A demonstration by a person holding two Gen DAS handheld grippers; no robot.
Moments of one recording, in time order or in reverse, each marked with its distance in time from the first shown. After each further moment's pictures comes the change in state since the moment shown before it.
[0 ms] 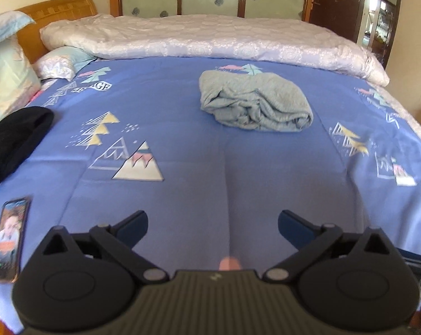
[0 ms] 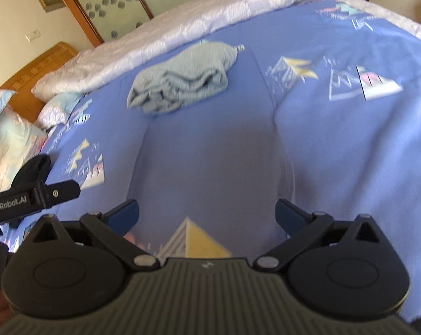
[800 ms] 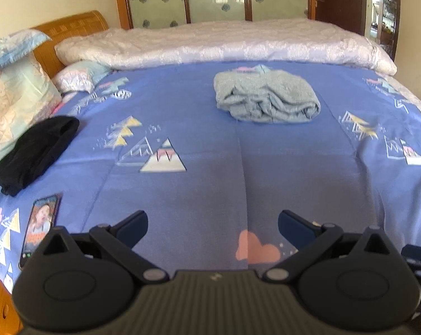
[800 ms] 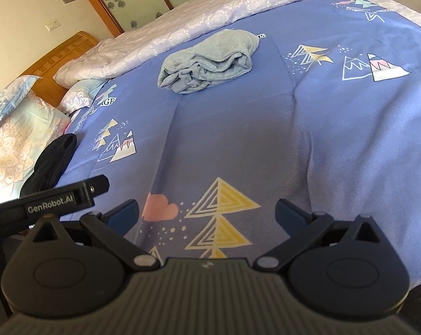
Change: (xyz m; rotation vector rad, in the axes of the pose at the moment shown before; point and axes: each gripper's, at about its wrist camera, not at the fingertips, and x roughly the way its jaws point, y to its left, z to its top) left arm -0.032 -0.006 -0.025 0.060 -0.055 0.096; right arm -0.022 0.019 -0.028 -0.023 0.026 0.075
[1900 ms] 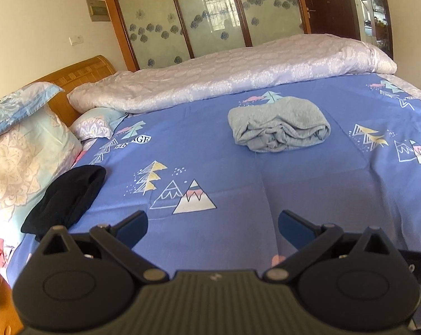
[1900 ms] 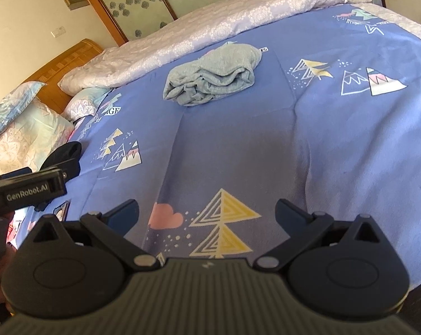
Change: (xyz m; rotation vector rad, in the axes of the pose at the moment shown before) left arm -0.032 0.005 0.013 0.130 -0.109 0.100; right arm -0.014 0.006 0.005 -0.013 -0.040 0.007
